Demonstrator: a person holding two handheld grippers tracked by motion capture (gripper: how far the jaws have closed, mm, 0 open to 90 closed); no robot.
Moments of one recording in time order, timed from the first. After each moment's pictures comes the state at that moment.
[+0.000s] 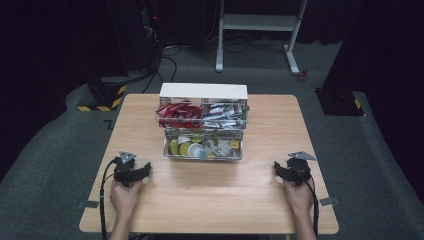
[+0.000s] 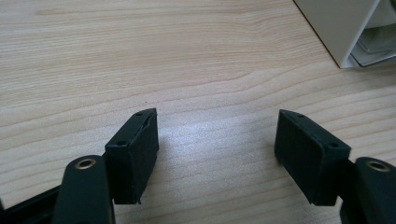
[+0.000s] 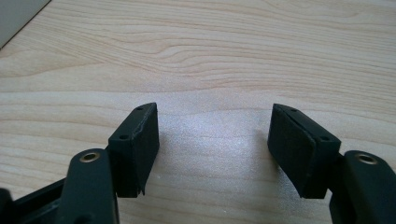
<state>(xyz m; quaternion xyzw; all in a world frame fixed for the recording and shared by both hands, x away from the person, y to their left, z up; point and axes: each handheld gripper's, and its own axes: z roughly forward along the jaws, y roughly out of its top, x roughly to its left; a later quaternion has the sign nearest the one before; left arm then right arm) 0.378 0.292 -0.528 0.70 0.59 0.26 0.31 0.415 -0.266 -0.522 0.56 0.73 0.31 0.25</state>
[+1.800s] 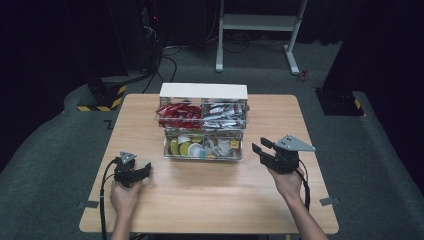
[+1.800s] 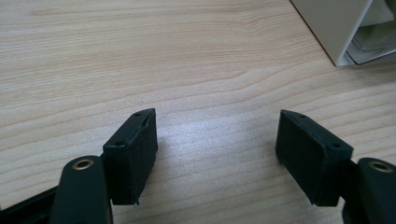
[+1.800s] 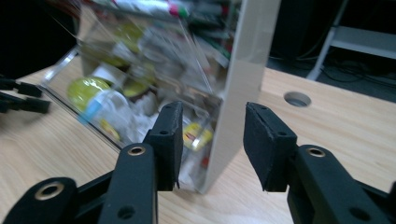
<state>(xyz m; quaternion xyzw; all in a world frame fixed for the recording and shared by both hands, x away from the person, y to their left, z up) 0.378 0.292 -0.528 0.70 0.58 0.26 0.32 0.389 -0.198 -0.408 0.37 0.75 0.50 0.23</state>
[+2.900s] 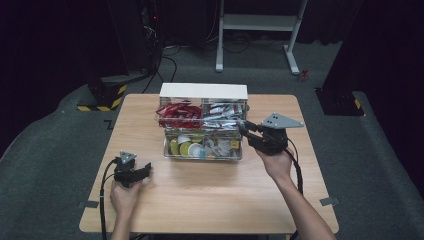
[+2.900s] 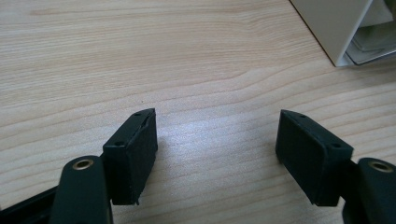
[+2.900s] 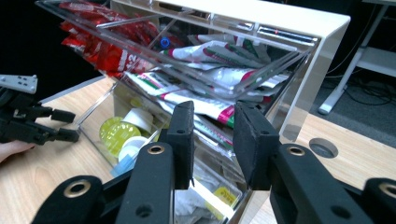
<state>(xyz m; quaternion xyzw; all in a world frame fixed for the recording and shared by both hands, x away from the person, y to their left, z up) 0.378 0.292 -0.528 0.70 0.58 0.26 0.32 0.410 -0.156 -0.351 0.33 0.76 0.51 0.22</state>
